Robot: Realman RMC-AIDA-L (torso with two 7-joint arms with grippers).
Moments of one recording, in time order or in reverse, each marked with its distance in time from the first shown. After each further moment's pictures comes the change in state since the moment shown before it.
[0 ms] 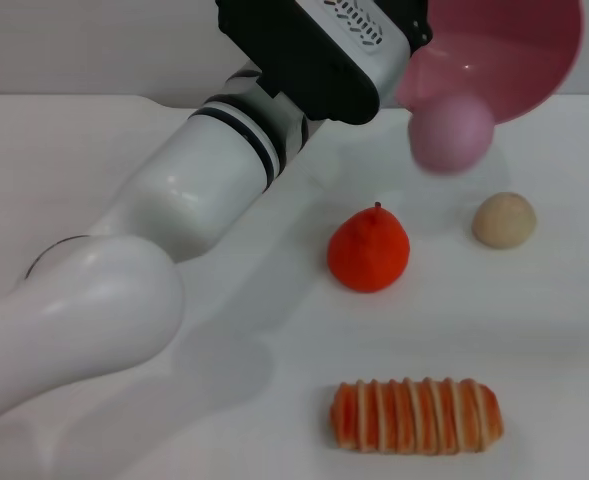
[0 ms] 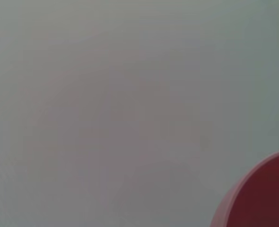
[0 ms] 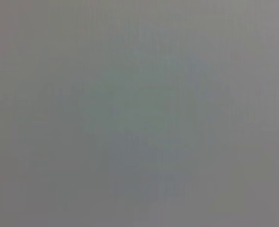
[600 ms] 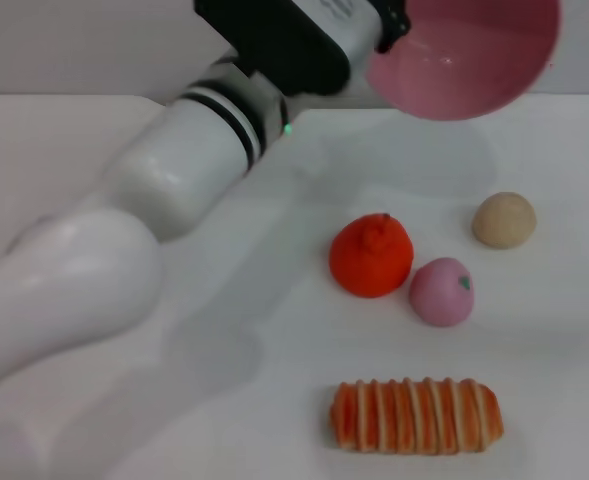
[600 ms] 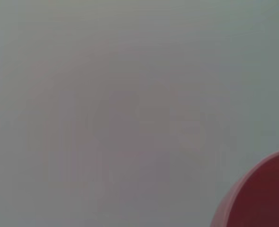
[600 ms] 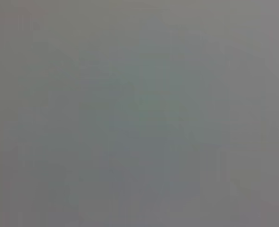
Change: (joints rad) left arm 0.006 0.003 -0.066 -0.004 -0.009 0.060 -0.034; right arm 0.008 0.000 -0.031 0.024 -0.016 0.007 0.024
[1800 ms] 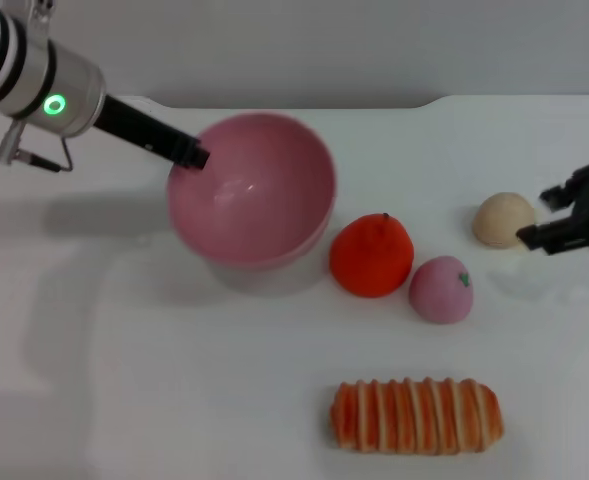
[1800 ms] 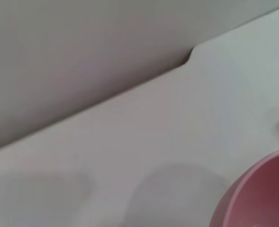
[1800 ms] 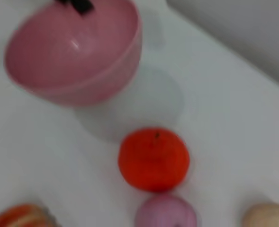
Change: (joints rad) left arm -0.244 0.073 -1.023 -0.200 0.569 1.603 -0.610; right arm 0.305 -0.001 -0.482 -0.693 -1.371 -0.376 1.095
